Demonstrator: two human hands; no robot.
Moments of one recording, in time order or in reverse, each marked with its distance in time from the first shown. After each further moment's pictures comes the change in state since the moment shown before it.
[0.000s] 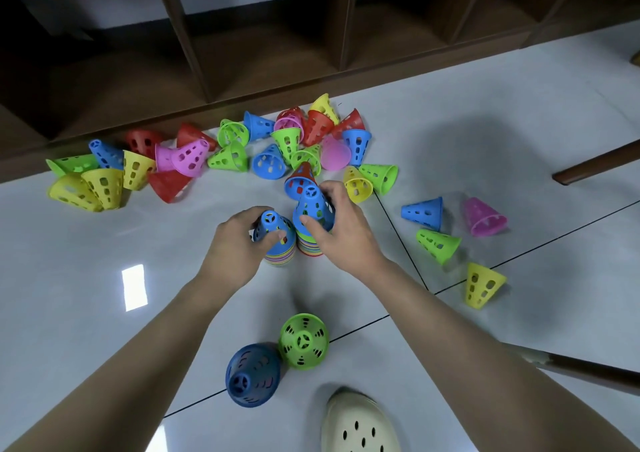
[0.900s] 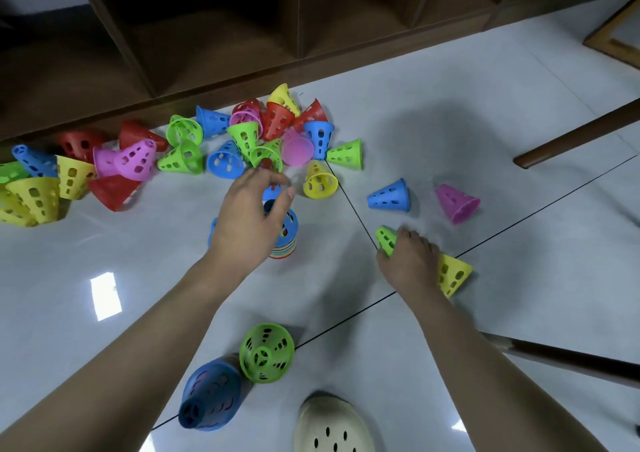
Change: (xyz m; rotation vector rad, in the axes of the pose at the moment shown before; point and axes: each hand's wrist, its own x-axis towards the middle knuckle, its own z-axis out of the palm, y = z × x) left_hand 0.027 0.067 0.048 0.100 0.096 0.381; right_hand -0.064 0.136 -0.084 -0.899 0.123 0.577
